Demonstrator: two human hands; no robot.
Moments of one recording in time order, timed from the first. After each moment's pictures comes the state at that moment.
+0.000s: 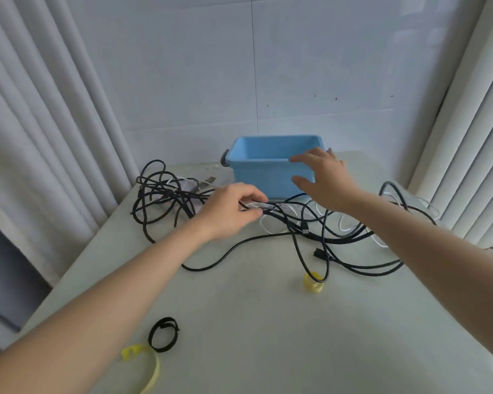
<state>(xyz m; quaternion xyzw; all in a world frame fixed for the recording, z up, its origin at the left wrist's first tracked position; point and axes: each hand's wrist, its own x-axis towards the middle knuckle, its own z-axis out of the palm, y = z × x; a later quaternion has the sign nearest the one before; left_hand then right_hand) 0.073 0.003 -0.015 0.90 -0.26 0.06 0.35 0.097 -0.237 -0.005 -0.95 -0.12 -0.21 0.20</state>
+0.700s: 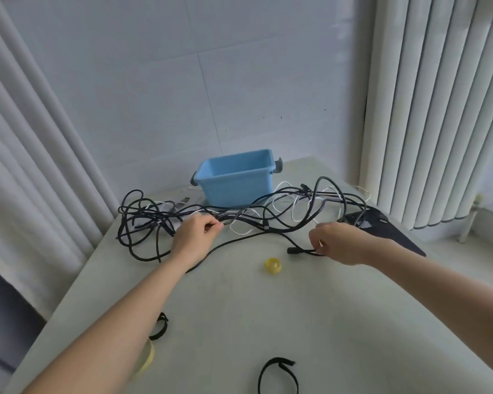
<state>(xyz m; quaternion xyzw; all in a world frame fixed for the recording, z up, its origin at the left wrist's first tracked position) 0.047 0.001 -0.050 0.94 -0.15 0.17 0.24 -0.045 -0.319 -0.061 -0.99 -0.10 0.03 0.06</state>
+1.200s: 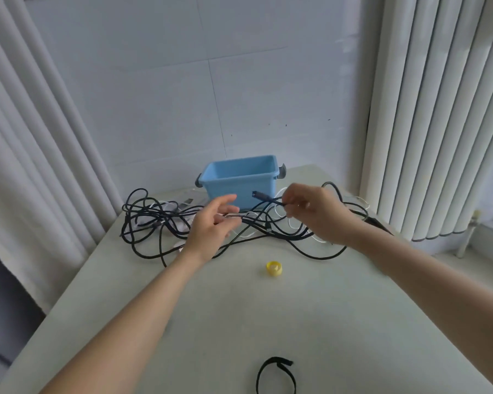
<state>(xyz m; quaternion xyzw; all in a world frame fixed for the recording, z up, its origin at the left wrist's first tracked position) -0.007 -0.026 -0.014 0.79 -0.18 0.08 0.58 -0.059 -0.269 0.012 -0.90 -0.15 -0.19 0.36</state>
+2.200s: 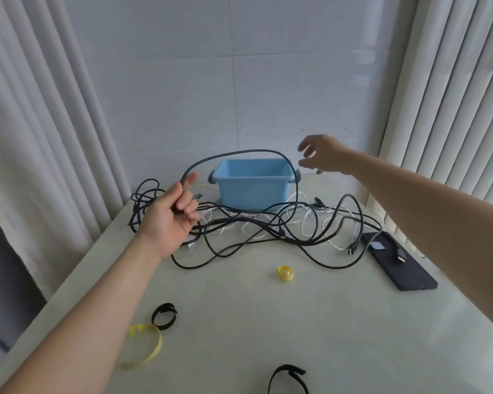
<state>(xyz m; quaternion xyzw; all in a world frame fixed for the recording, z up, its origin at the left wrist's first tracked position) 0.012 0.058 0.013 0.43 -0.14 -0.10 0.89 0.071 -0.287 0.092 -0.95 -0.01 -0.13 0.28</state>
